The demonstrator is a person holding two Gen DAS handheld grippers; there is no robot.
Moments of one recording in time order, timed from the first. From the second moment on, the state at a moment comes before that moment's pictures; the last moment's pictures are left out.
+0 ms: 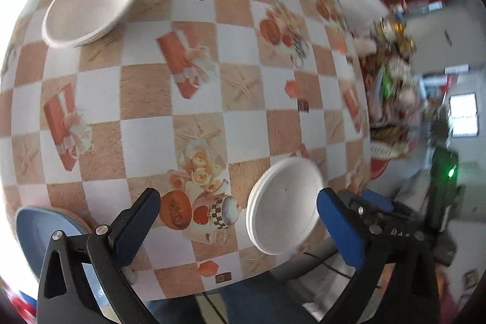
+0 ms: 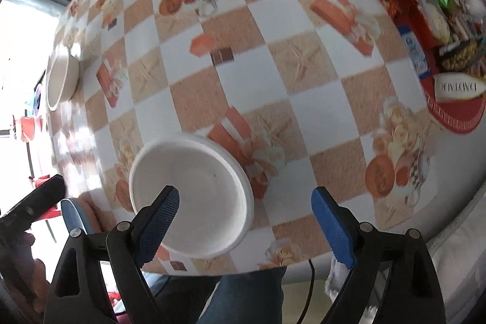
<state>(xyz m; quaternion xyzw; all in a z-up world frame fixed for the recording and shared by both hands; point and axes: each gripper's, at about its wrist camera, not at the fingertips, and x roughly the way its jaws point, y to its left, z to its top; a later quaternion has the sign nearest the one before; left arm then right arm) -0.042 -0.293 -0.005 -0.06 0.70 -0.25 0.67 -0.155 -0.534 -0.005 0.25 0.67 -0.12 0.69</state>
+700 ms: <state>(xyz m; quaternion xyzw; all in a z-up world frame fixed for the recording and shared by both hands) 0.011 -0.221 0.014 -0.05 0.68 -0.12 0.72 -0.058 -0.456 0.020 0.19 0.67 -0.03 0.71</state>
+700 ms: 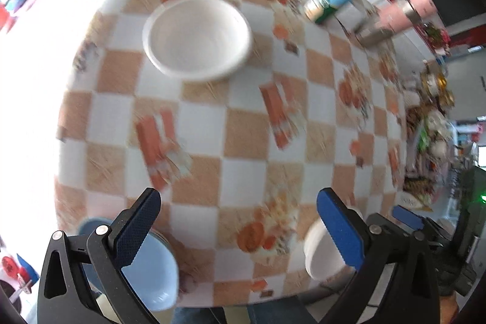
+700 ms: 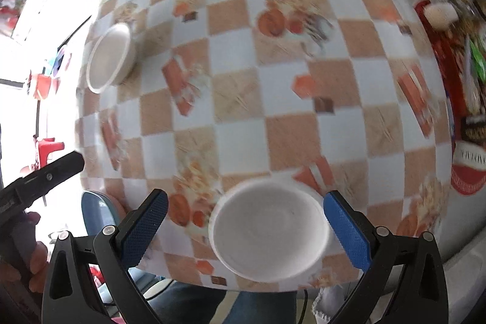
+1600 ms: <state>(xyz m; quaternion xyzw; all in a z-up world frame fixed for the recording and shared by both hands) 0.161 -0.165 -0.061 -0.02 0.64 0.04 0.76 0.140 -0.377 -0.048 0.16 0.68 0.02 0.71</state>
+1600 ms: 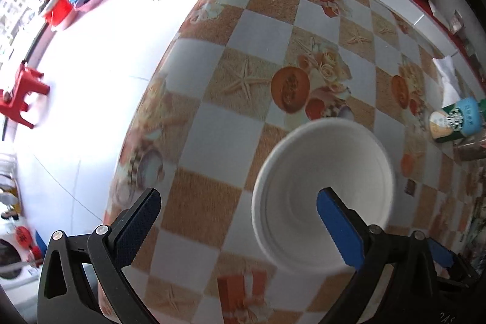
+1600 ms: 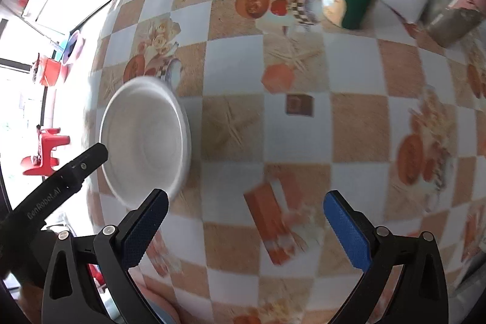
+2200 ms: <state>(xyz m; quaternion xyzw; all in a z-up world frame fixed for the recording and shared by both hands) 0.199 -0.190 -0.112 0.04 0.67 0.01 0.74 0.172 -0.345 -0.089 0.10 0.69 0.03 0.72</state>
